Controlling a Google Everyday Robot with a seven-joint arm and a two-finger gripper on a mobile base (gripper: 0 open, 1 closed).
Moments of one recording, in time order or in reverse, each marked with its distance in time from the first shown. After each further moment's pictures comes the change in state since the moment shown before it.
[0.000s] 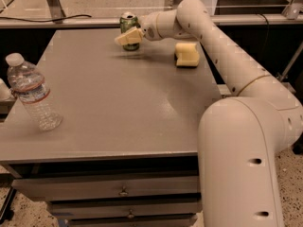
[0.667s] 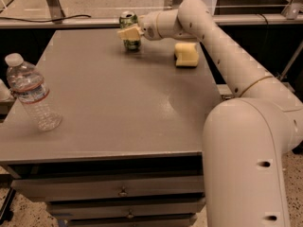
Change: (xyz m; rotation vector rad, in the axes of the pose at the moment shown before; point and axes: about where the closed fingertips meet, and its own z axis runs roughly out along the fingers) arm -0.013 0.014 0.001 -0.035 -0.044 0.010
